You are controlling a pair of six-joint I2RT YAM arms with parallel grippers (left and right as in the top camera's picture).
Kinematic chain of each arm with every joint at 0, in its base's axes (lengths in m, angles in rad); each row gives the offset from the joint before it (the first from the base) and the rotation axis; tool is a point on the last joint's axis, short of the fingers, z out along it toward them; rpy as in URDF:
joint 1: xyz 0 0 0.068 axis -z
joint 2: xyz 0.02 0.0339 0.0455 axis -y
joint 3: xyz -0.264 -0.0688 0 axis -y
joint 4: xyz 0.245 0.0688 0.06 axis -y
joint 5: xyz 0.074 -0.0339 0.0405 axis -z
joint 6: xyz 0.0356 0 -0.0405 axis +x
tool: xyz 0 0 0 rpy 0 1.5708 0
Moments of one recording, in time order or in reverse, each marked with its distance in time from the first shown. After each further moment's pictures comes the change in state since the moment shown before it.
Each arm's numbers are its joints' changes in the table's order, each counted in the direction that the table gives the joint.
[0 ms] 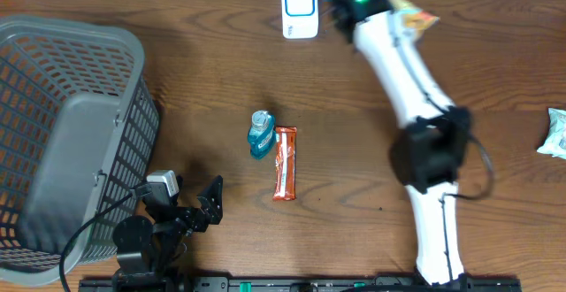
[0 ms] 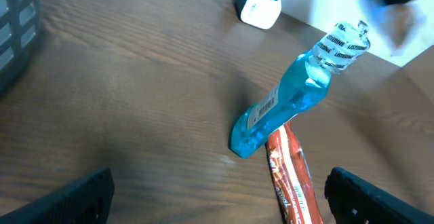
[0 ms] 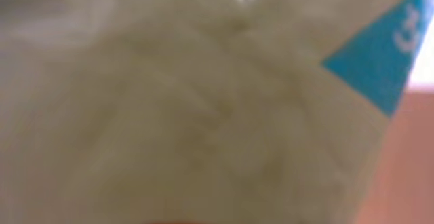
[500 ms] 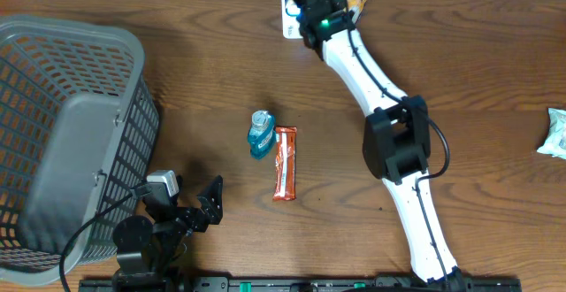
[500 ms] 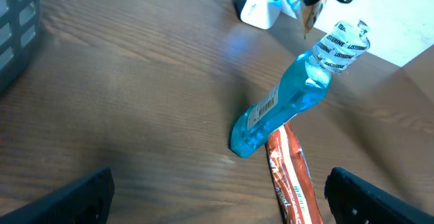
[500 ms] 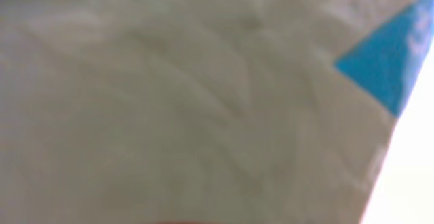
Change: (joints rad) left arm 0.000 0.000 0.000 0.000 0.000 0.000; right arm -0.125 -0.254 0.000 0.608 -0.168 -0.294
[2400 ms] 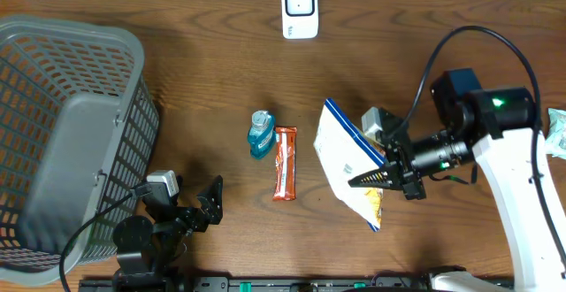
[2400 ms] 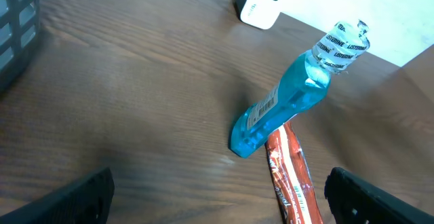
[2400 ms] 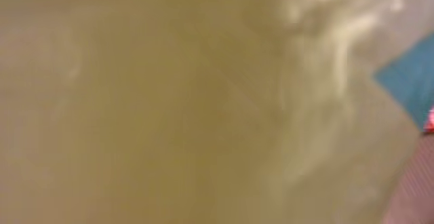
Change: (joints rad) left arm 0.000 0.000 0.000 0.000 0.000 0.000; right arm 0.296 1.208 -1.002 -1.177 -1.612 -0.616
